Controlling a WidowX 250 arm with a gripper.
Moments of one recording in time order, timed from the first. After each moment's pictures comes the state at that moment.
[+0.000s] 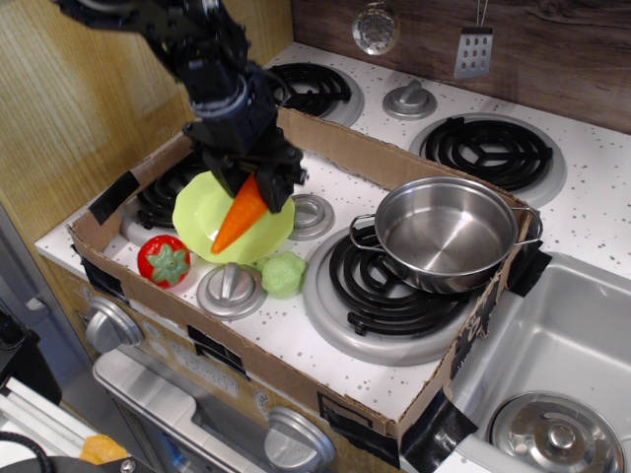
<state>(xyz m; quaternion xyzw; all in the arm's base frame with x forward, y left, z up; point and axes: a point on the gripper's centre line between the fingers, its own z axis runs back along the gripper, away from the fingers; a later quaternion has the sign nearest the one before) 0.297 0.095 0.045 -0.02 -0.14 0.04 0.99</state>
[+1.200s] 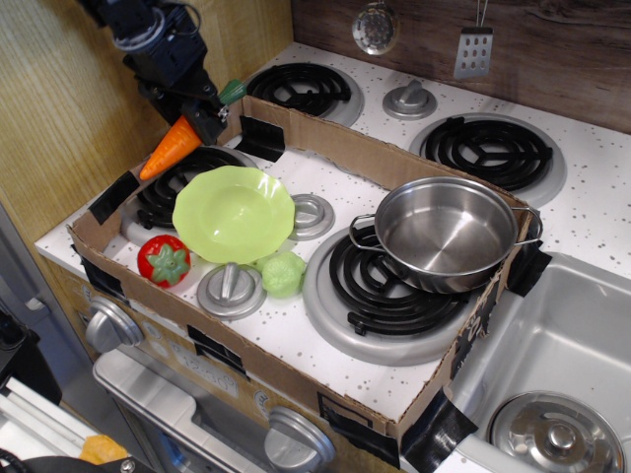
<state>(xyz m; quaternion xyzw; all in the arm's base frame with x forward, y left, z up) 0.324 0.185 0.055 0.00 -0.20 -0.03 0.98</state>
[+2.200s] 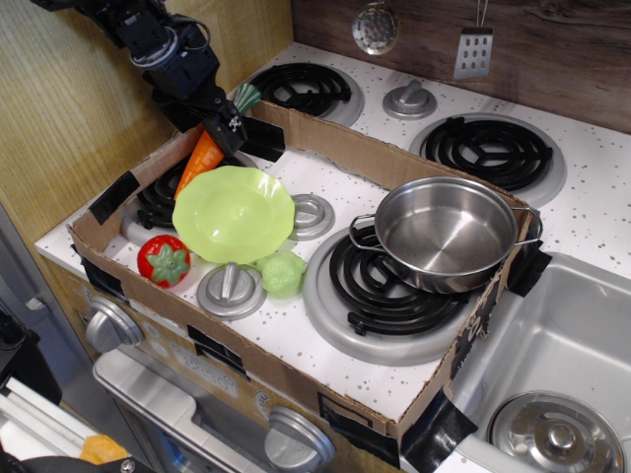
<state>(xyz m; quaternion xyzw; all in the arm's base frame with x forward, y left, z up) 0.341 0.186 0.035 -0.01 -0.20 -0.06 0.98</state>
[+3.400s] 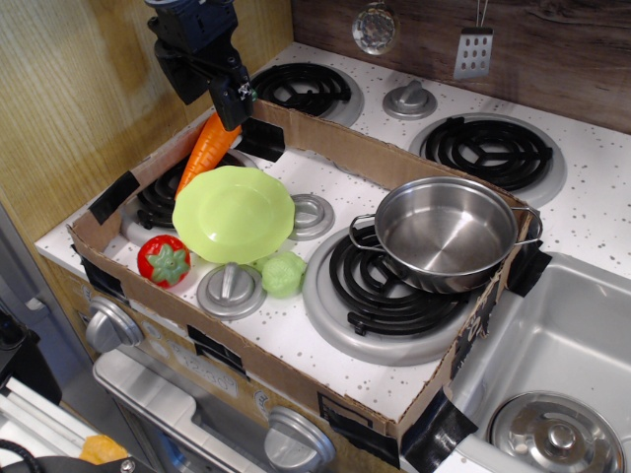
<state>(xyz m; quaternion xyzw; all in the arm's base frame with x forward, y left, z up) 0.325 0.156 0.088 0.03 -0.13 -0.09 0.99</state>
